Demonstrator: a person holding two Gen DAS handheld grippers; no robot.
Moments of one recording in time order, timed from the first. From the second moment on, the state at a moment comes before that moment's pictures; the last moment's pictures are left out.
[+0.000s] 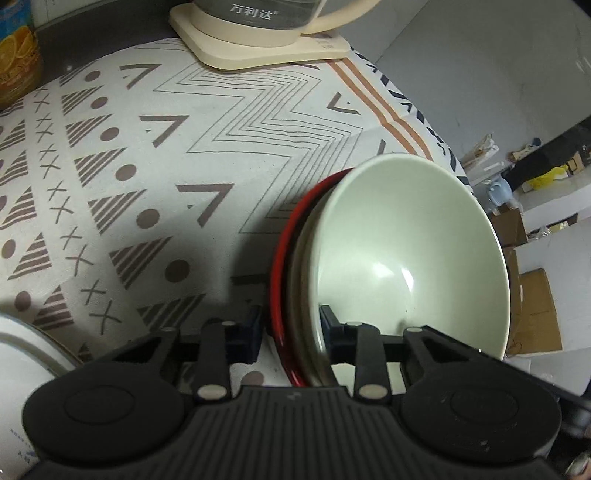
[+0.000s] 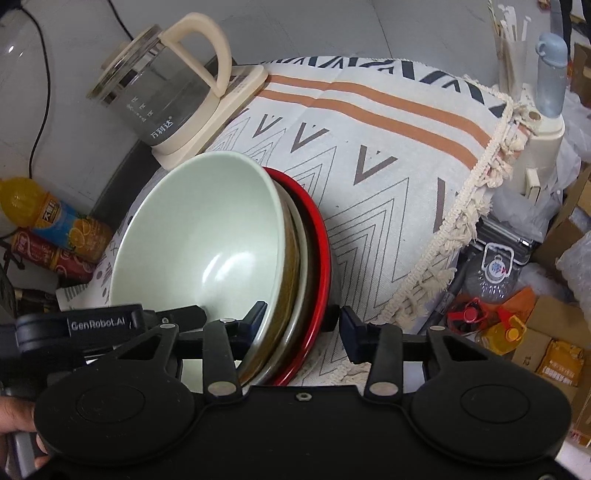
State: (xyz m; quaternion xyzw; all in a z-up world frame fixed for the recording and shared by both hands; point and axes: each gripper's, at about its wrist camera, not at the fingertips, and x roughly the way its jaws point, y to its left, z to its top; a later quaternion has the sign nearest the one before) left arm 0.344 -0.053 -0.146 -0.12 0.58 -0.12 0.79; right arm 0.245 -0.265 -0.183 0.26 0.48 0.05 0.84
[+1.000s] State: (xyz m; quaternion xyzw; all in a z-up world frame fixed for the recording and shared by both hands) left arm 0.302 -0.047 -0.094 -0.16 0.54 -0.09 0.82; right arm 0.233 -0.269 -0.134 0.23 0.45 0.10 0.86
